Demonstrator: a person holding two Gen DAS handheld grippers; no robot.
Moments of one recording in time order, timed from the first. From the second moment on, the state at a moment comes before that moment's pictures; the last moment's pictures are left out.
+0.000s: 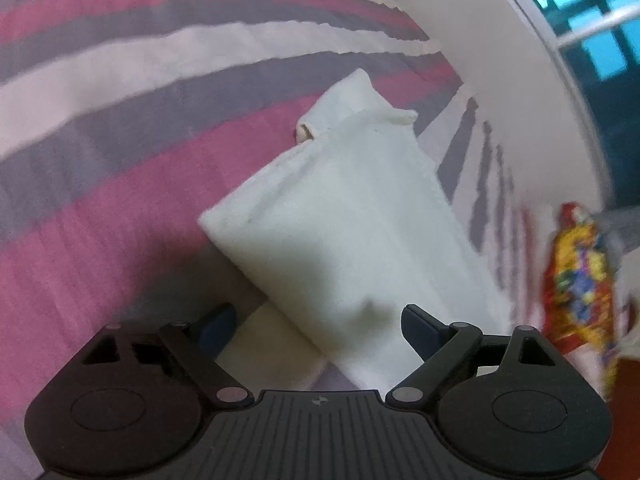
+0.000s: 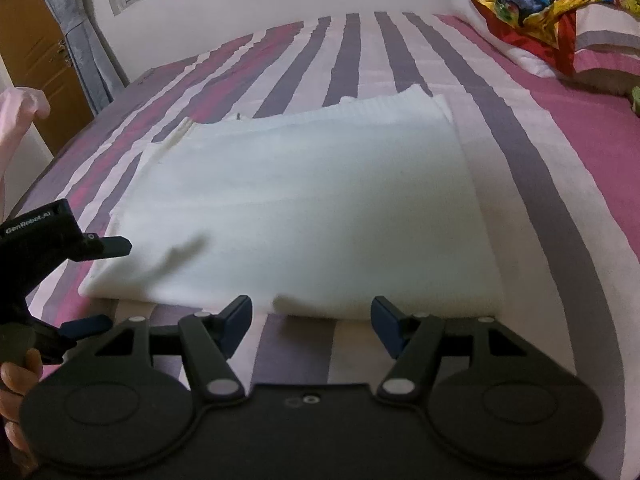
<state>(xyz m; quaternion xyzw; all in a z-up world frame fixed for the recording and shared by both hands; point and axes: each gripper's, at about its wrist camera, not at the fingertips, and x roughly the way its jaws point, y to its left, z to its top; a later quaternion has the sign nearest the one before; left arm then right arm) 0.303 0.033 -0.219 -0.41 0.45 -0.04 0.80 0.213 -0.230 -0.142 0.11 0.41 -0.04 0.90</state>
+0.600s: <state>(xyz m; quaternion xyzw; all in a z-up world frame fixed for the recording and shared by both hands) 0.313 0.050 -0.264 -0.55 0.39 -0.05 0.73 0.225 -0.233 -0.146 0.11 0.41 -0.03 0.91</state>
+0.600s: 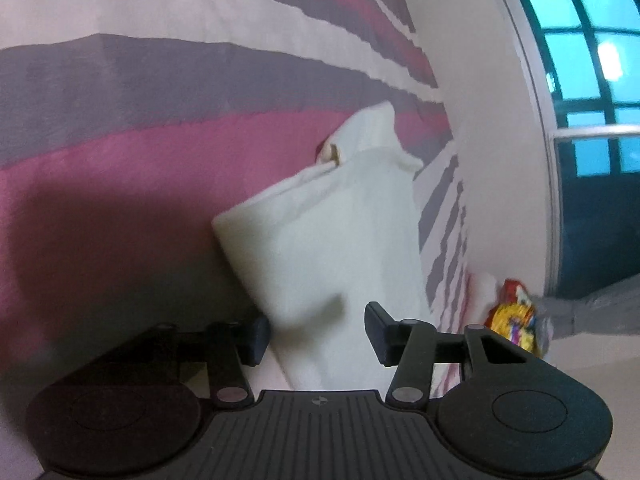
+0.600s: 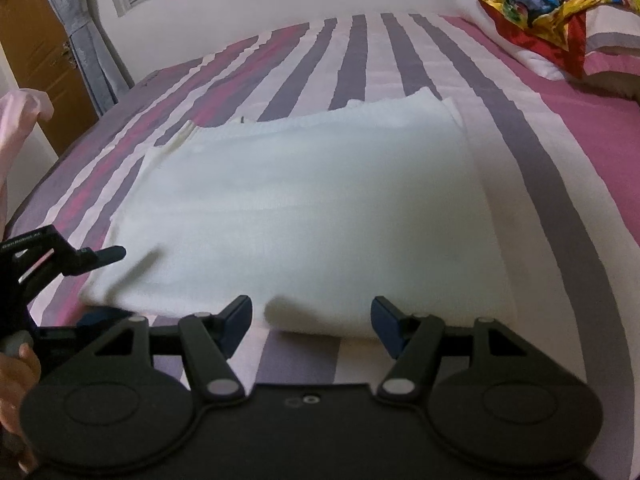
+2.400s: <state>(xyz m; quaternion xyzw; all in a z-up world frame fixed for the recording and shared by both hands) 0.347 -0.071 -0.158 -0.26 0.32 -0.21 0.89 0.282 -0.278 -0.158 0.13 0.38 -0.04 0.91</state>
